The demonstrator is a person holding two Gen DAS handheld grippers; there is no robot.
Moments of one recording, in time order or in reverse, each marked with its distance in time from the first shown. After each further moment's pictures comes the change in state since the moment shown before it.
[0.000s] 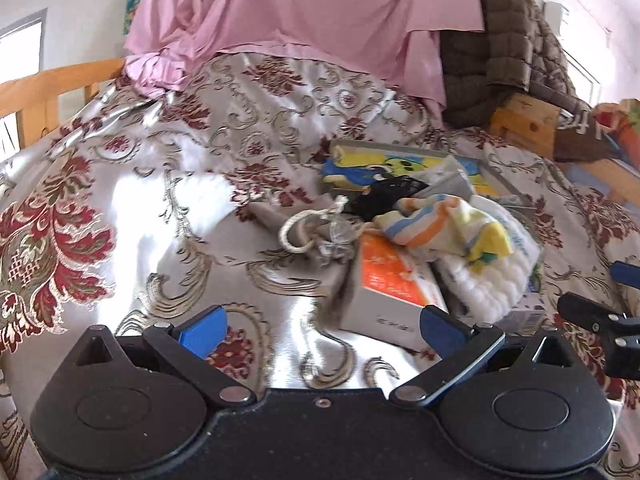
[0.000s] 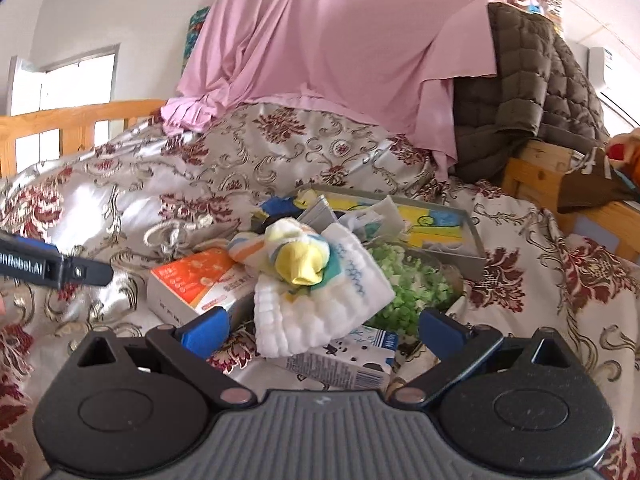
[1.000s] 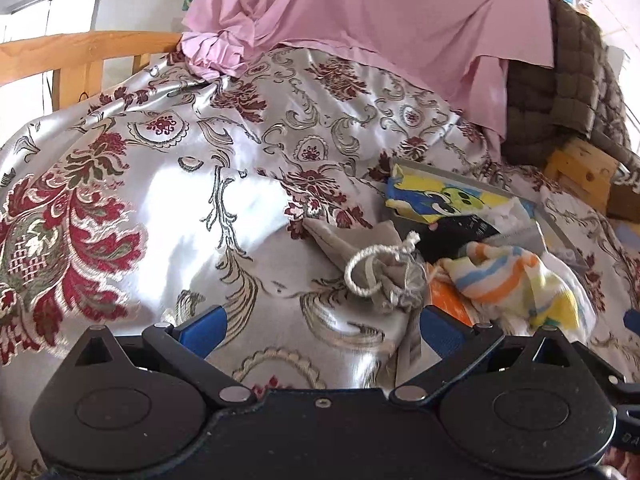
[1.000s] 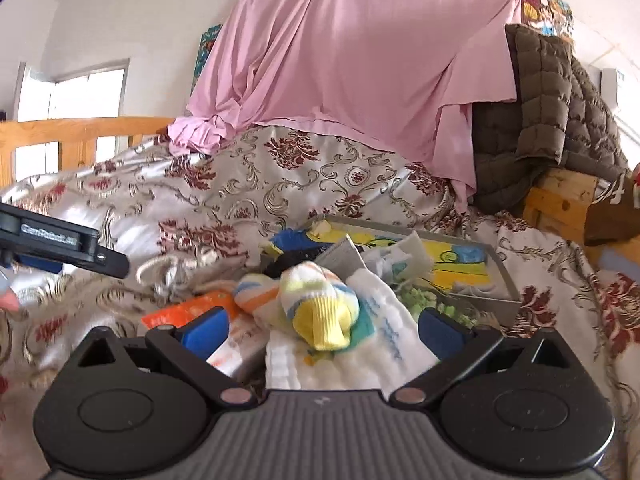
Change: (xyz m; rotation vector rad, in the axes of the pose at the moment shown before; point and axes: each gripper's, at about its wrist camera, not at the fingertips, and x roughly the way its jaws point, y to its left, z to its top) left arm 0.041 0.033 0.026 -0.173 -0.014 0.087; right arm 0.052 0.010 0.021 -0.008 -0.095 0.036
